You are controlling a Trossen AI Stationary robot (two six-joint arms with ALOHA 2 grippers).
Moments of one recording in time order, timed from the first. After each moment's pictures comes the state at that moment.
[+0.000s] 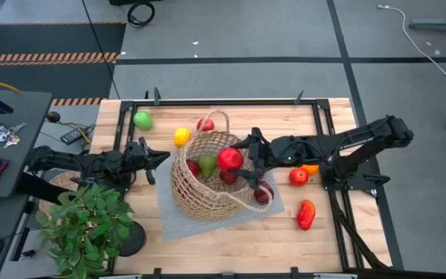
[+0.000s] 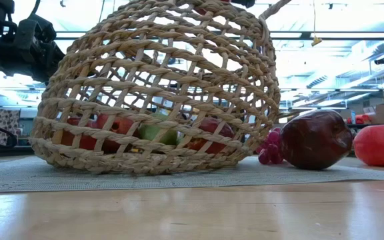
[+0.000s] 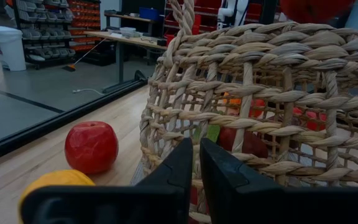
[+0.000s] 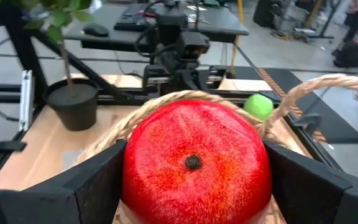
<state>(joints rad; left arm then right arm) -0.14 0.14 0.01 0.08 -0.49 -0.17 0.20 1.35 1.14 -0.09 0.31 0.02</state>
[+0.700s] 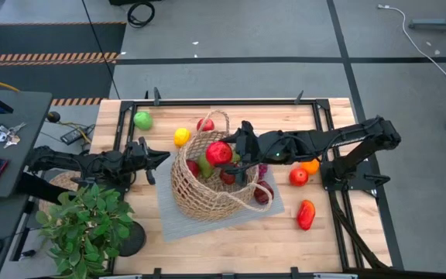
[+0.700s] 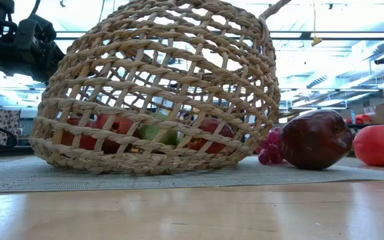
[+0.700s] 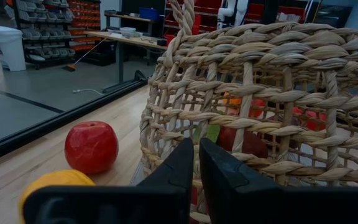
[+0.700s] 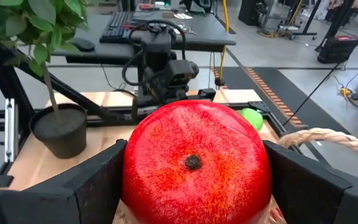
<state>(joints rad) -0.14 0.14 0.01 0.08 -0.49 -0.17 0.19 1.50 1.43 -0.24 0.35 0.04</state>
